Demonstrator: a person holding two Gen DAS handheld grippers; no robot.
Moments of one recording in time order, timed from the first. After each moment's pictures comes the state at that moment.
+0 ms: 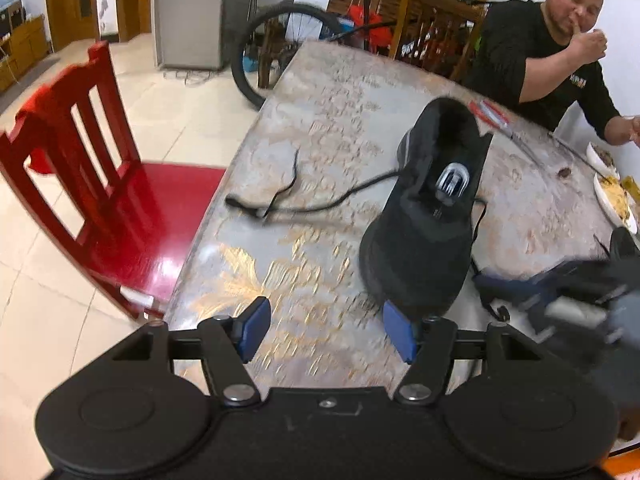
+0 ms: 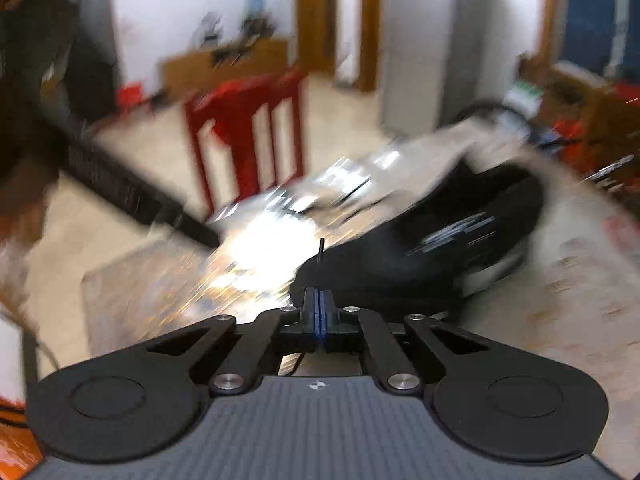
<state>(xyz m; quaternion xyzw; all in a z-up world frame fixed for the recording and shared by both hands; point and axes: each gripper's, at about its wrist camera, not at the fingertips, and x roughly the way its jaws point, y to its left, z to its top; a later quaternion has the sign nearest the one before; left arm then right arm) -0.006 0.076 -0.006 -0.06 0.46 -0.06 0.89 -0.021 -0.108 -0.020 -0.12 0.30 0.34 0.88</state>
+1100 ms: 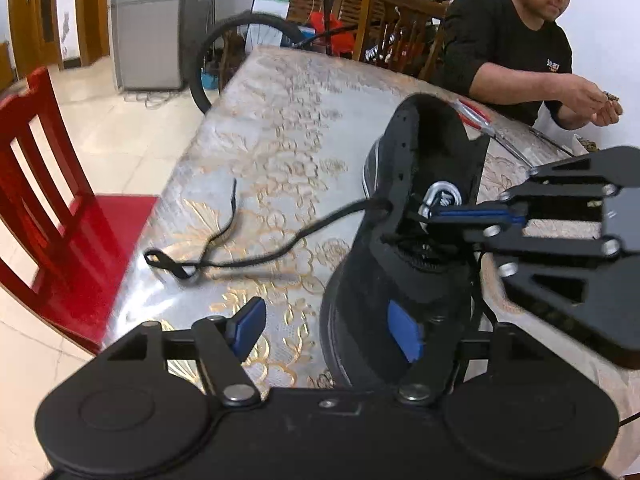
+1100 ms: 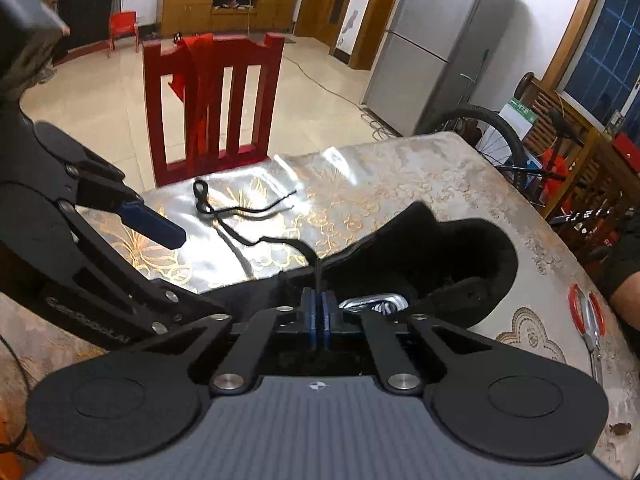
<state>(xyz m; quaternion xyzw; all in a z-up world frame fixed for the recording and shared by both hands) 0.051 0.057 -0.046 -0.04 0.44 -0.10 0.89 0.055 -0.080 -0.014 -0.25 0.32 0.33 0.85</state>
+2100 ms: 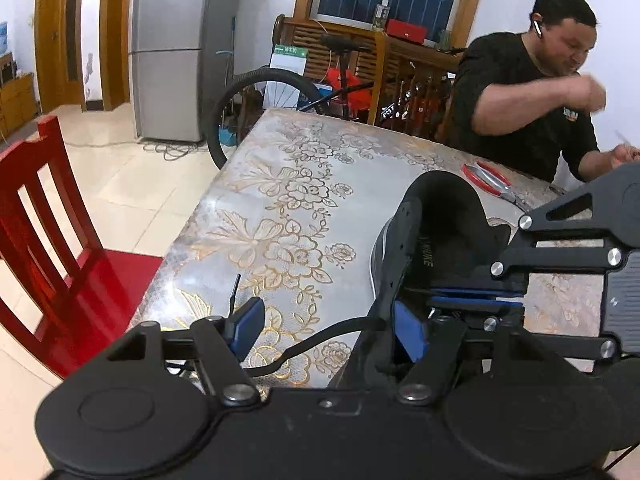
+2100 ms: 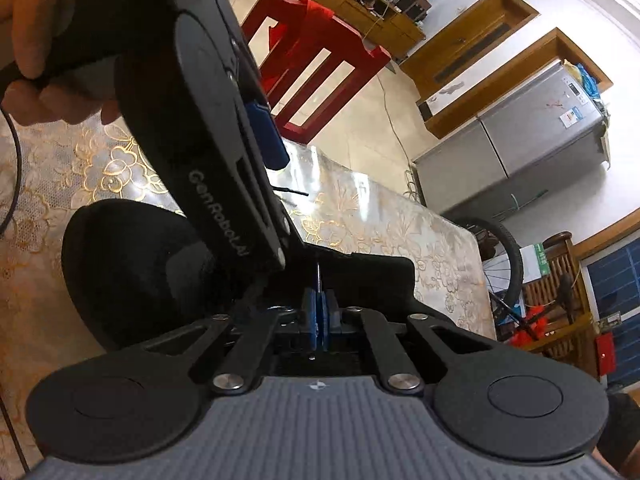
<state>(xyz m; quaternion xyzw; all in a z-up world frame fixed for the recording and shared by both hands) 0.099 0.043 -0.045 -0.06 0.37 -0.07 0.93 0.074 -0.077 -0.035 -0.49 0.19 0.41 0.74</state>
